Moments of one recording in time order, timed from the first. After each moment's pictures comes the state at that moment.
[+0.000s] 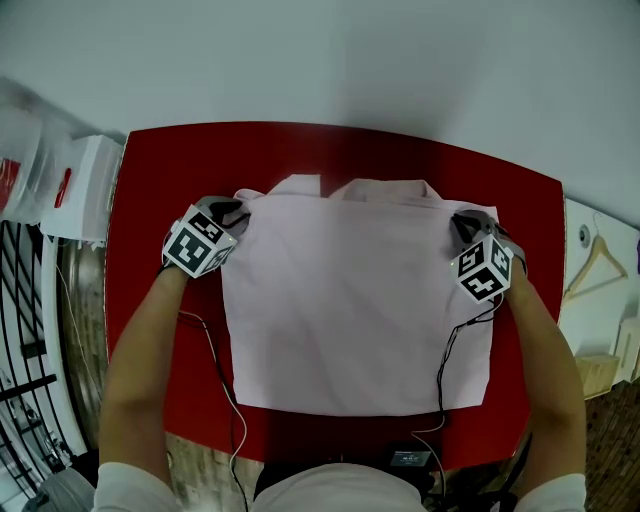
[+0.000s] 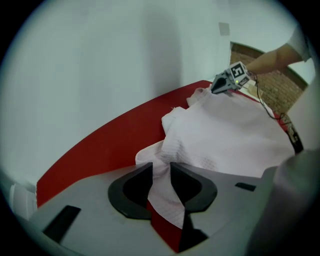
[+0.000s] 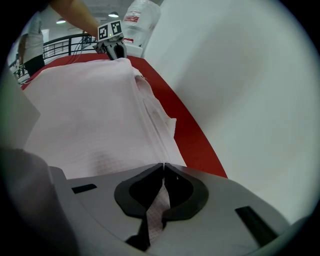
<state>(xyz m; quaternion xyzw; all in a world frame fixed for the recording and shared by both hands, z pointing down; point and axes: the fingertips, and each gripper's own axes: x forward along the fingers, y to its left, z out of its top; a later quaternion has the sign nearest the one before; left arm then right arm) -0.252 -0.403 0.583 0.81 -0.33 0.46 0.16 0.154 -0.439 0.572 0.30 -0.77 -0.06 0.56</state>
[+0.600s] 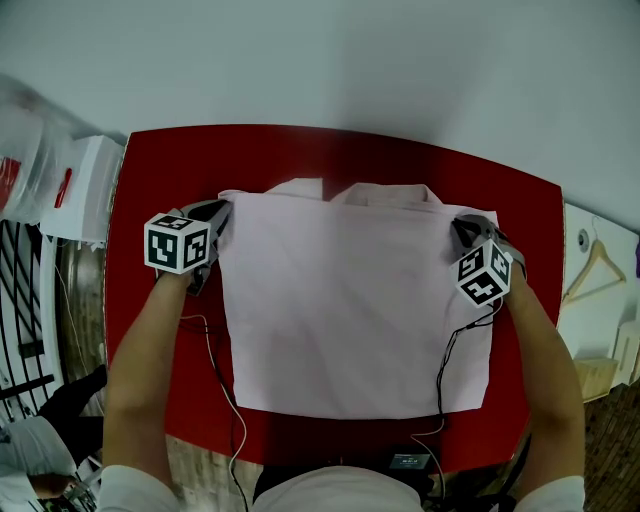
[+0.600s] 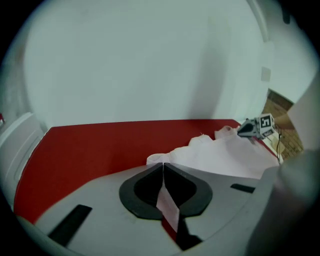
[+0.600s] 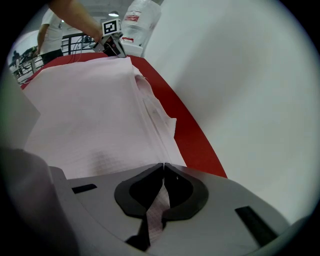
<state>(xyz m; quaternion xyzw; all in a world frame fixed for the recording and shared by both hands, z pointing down) -0.294 -0.418 0.559 0.77 -0.49 0.29 0.30 0.154 -0.439 0.572 0.30 -0.77 -0.07 0.56</state>
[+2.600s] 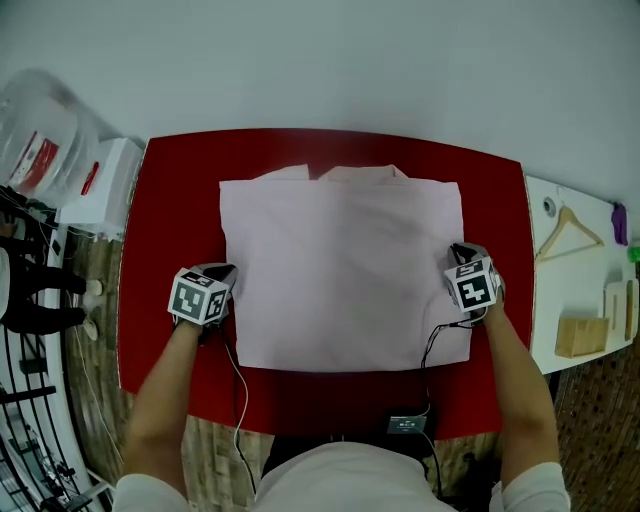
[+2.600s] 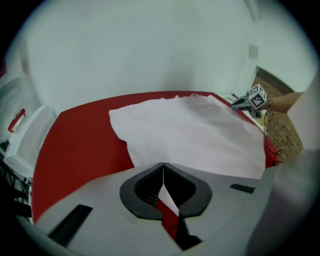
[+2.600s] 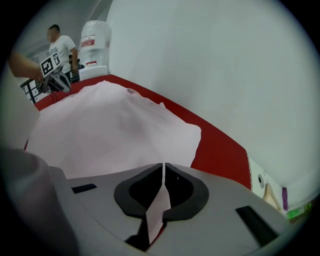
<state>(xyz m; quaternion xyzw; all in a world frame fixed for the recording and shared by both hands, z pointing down) -0.259 -0.231 0.562 0.75 -0.43 0.39 0.31 0.225 -0.316 0.549 0.46 -0.74 0.12 0.48</state>
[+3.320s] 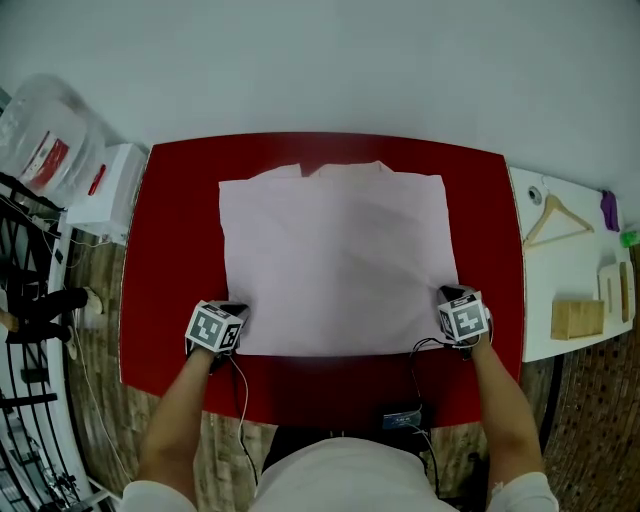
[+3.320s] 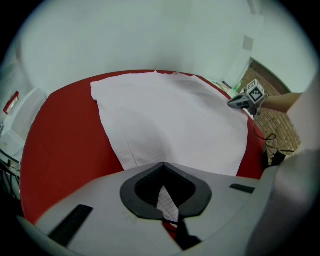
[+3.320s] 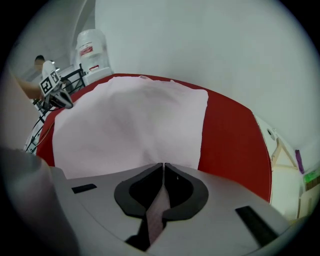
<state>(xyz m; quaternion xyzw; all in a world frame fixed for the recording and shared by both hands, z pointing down) -0.223 -0.125 0.597 0.74 -0.37 0.43 0.35 0.247 -0.193 0.590 0.44 -0.73 0.22 0.47</state>
